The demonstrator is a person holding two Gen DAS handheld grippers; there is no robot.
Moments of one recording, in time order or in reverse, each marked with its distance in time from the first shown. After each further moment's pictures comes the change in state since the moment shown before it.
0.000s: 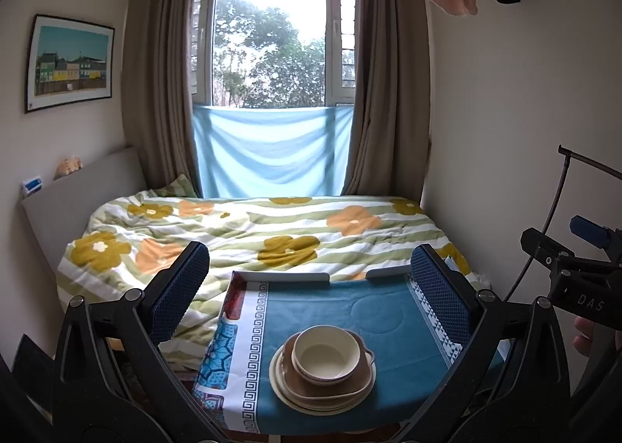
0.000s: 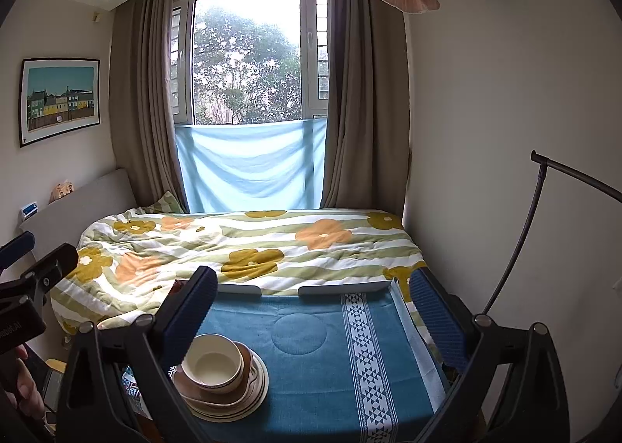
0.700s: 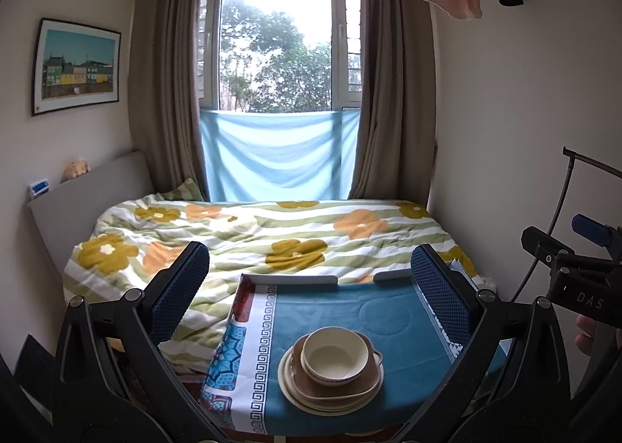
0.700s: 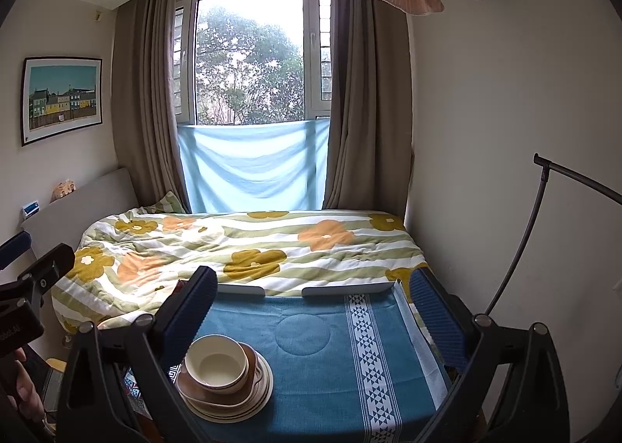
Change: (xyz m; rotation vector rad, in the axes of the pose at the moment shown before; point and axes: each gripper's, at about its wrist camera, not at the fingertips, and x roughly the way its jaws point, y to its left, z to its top) left arm -0.008 0.003 -0.001 0.005 -0.016 0.030; right arm 0.000 0.004 0.002 -0.004 -0.003 0.001
